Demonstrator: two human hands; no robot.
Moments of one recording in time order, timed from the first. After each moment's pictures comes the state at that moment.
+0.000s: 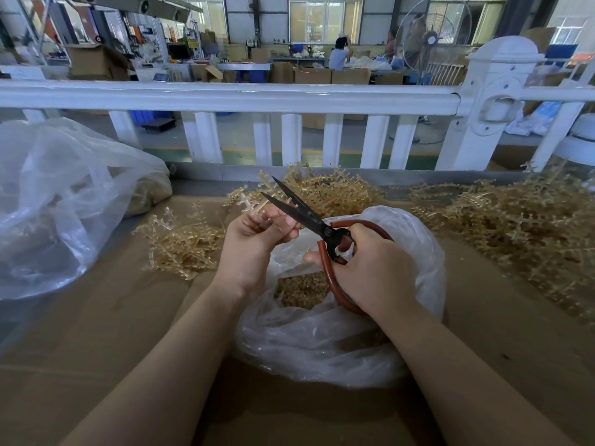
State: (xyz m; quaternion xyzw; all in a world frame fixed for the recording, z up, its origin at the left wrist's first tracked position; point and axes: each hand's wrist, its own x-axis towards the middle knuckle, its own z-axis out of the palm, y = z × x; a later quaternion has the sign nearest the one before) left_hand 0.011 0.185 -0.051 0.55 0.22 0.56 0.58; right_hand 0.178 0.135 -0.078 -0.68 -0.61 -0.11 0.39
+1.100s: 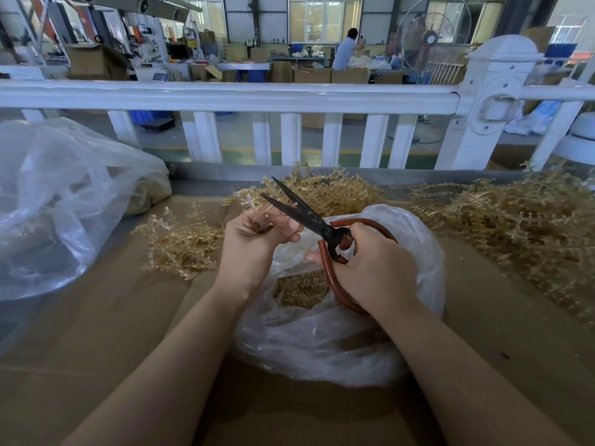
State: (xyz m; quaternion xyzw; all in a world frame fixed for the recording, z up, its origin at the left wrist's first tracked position) left_hand 0.013 0.191 -0.060 0.58 0.27 0.58 0.50; right_hand 0.181 0.135 -0.079 -0.67 -0.62 -0.11 0.39
